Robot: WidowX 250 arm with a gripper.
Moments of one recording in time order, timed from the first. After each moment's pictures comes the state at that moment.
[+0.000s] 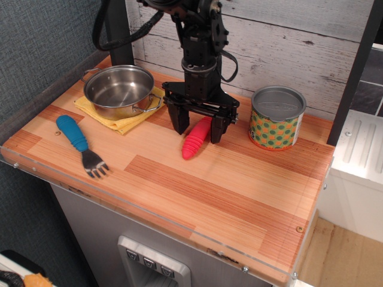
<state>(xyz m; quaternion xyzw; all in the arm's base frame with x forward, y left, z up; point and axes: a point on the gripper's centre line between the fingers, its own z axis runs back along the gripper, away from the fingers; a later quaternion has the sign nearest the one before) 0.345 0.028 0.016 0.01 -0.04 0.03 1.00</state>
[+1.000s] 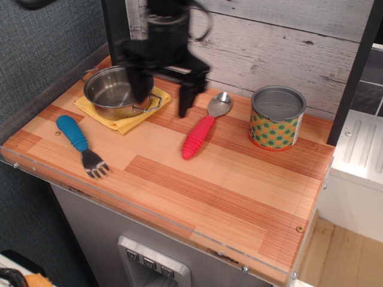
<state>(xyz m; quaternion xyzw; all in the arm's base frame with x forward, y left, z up) 0.285 0.048 0.100 0.06 -0.05 0.06 1.00</state>
